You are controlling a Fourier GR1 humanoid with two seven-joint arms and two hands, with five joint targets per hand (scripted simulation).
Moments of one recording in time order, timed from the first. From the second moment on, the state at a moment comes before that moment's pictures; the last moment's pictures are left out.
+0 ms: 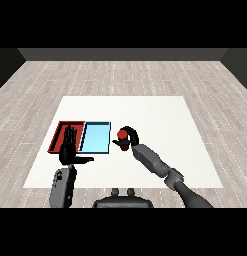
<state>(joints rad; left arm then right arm) -0.02 0.05 0.08 -1.61 0.16 -0.11 -0.45 -0.84 0.00 0.77 -0.46 -0.99 -0.45 -0.55</state>
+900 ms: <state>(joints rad) 0.00 0.05 0.06 -1.62 0.15 -0.11 -0.46 -0.88 -0.01 0.77 -0.56 -0.96 -0.57 -0.58</state>
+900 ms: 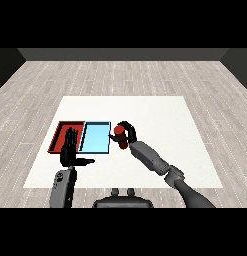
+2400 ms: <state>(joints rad) -0.17 0.00 -0.30 -1.62 0.01 0.15 -0.17 -0.54 -0.26 0.62 -1.41 -0.56 -0.67 -0.45</state>
